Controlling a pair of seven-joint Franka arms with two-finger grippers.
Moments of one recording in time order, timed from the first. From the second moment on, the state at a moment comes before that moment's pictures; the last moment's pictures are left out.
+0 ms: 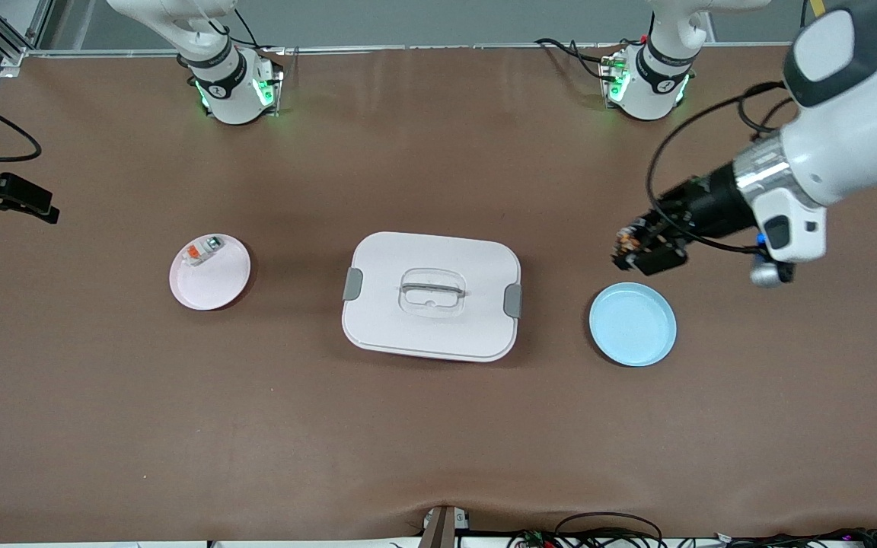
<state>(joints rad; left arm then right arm) -0.11 0.16 -0.21 -1.54 -0.49 1.83 -1.28 -0.02 0.08 -0.04 -1.46 0.03 1.47 0.00</state>
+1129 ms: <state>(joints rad) -0.41 0.26 -0.34 -1.54 -0.49 2.24 -2.05 0.21 -0.16 0.00 -1.88 0.87 1.98 0.19</state>
